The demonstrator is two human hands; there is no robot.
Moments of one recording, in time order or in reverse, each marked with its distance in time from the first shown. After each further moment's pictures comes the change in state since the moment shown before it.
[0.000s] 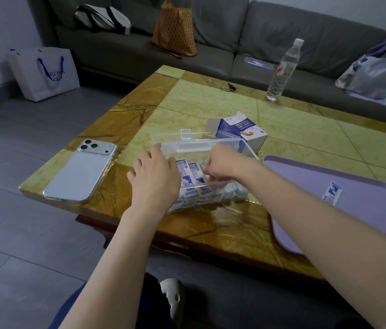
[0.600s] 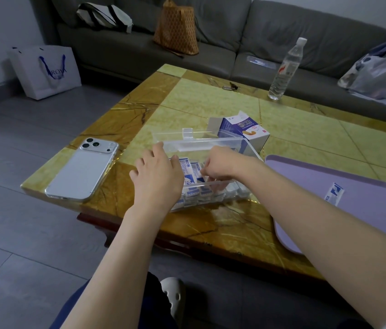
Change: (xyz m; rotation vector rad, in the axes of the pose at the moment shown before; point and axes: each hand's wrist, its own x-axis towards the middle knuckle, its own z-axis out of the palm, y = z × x) left_hand 0.000 0.000 0.001 0.007 -0.007 -0.001; right_hand -0.002 -0.006 0.000 -0.034 -0.043 -0.006
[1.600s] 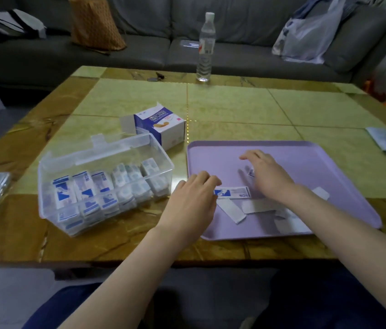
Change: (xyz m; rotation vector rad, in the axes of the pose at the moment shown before) left_hand -0.058 0.117 0.132 0.172 -0.252 0.884; right_hand -0.068 0.269 0.024 0.033 0.431 0.101
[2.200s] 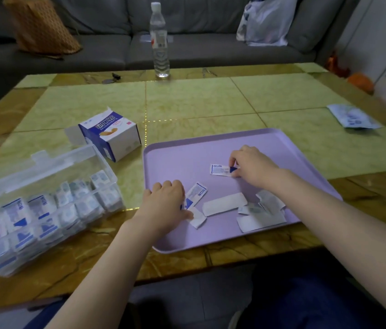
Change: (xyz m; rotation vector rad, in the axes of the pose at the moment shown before) left_hand 0.050 0.015 0.030 0.189 -0.463 -0.219; right_hand 0.004 0.061 -0.013 -0.038 -0.144 0.121
